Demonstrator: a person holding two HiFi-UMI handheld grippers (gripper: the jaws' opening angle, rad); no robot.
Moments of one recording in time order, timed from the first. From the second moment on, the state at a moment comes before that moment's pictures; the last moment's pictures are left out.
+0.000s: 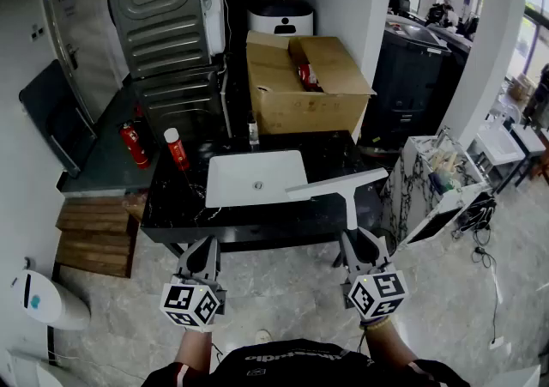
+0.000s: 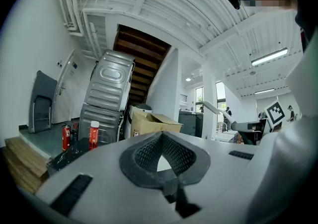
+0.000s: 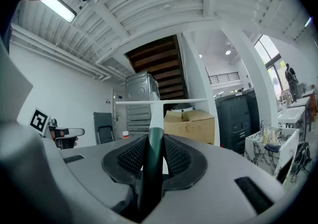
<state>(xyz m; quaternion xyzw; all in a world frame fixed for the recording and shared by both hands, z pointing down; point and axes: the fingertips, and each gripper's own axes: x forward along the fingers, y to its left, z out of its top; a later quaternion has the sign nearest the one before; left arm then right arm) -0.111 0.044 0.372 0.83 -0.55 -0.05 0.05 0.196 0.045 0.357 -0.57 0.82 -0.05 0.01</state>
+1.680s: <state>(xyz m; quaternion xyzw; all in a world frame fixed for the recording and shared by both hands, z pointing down) -0.189 -0.054 0.416 0.84 -0.54 -0.05 0.08 0.115 -0.045 0.401 -0.56 0.82 -0.08 -0.06</state>
